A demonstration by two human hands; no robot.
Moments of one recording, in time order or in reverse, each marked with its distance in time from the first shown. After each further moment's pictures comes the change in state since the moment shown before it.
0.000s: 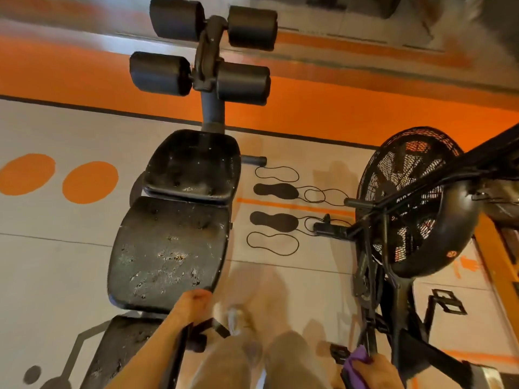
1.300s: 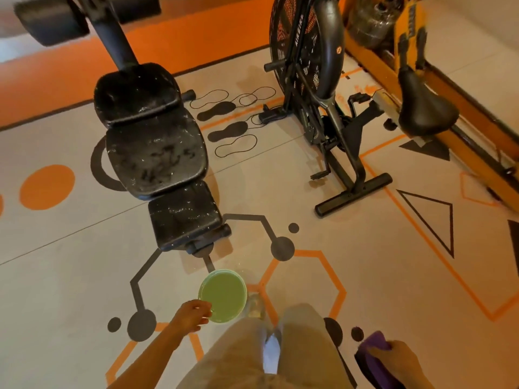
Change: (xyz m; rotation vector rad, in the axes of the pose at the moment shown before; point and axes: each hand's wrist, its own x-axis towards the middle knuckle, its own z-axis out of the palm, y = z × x) left_hand -0.214 -0.429 -0.181 0.571 -0.177 -0.022; right_hand -0.391 0.421 0.414 0.293 -0.131 0.385
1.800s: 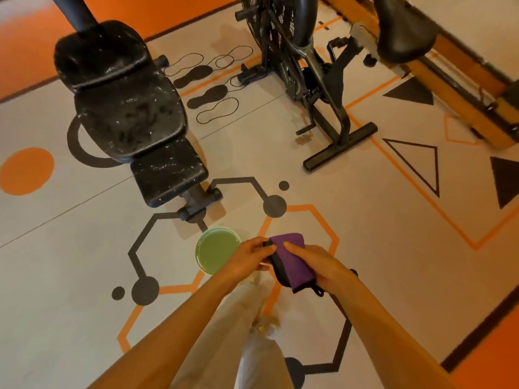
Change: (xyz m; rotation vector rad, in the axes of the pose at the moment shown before) left_hand -0.091 0.001 0.120 0.065 -0.382 0.433; right_hand -0.088 -0.059 0.080 0.787 -0.499 -0.417
